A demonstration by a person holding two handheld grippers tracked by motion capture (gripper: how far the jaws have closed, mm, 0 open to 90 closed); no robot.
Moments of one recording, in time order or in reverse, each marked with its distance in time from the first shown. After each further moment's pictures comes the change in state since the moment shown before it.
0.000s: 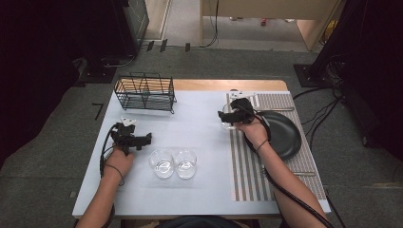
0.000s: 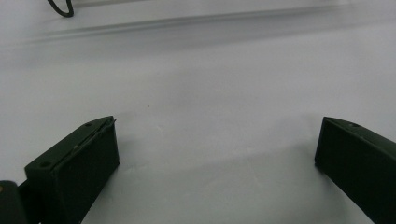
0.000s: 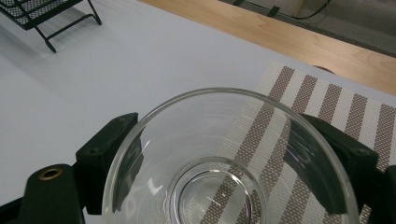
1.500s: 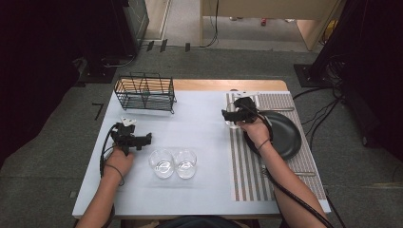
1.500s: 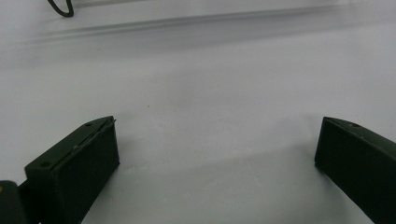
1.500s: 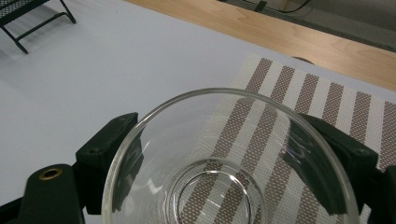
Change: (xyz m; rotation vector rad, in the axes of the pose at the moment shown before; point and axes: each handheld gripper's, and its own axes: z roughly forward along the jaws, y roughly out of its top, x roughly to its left) left arm 0.000 0.000 0.000 0.000 0.000 0.000; right arm -0.012 -0.003 0.001 0.009 -0.043 0.035
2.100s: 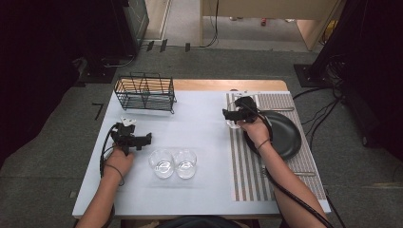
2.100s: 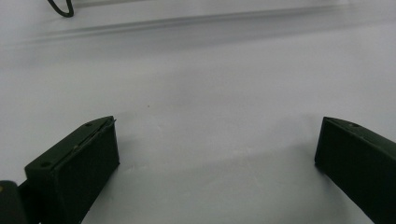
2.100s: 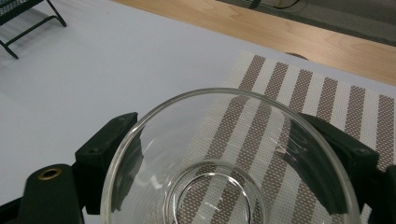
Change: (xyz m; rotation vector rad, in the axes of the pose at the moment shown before) left arm 0.000 0.000 0.000 0.000 0.000 0.000; right arm -0.003 0.000 0.002 0.004 -0.015 0.033
